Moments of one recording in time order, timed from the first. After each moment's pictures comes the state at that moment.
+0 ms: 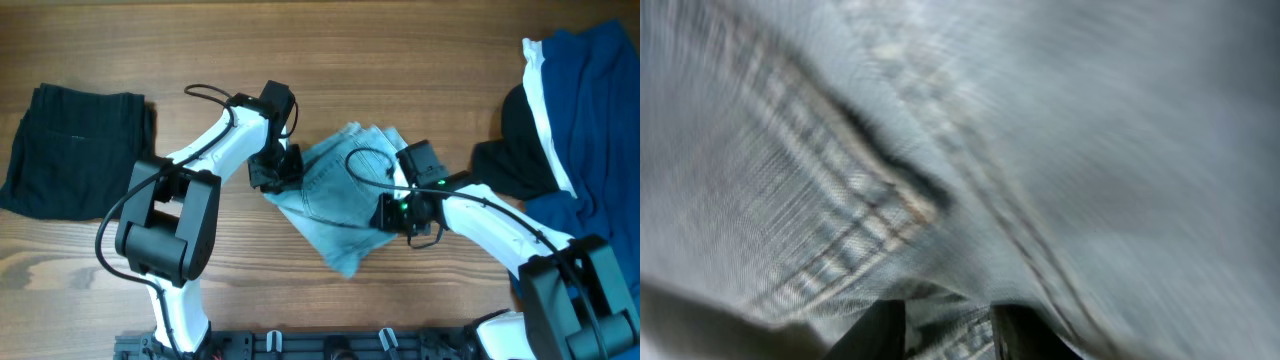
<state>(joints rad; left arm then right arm) -0.37 2.03 1.35 -0.99 0.26 -0.54 0.36 1.58 0.74 -0.50 -0.31 0.47</state>
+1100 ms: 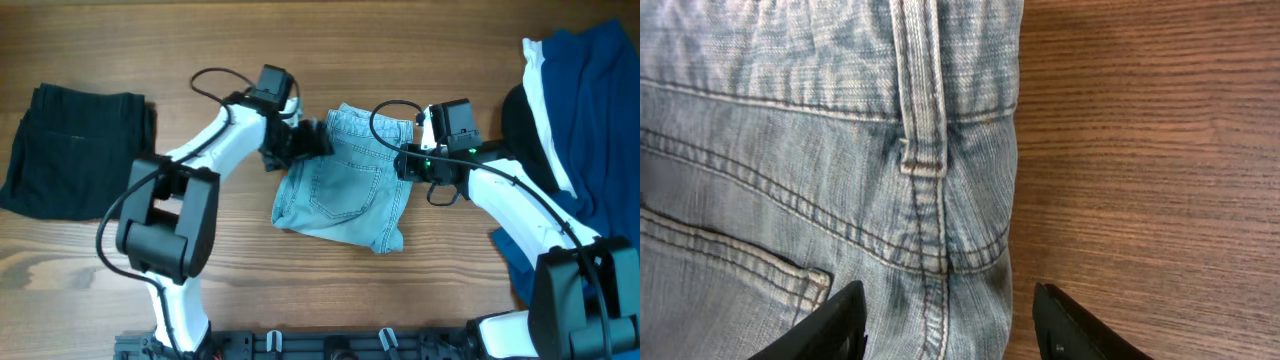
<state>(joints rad) -0.37 2.04 1.36 -0.66 0.44 -0.48 0.21 1.59 0.91 -0.46 -0.15 0.28</state>
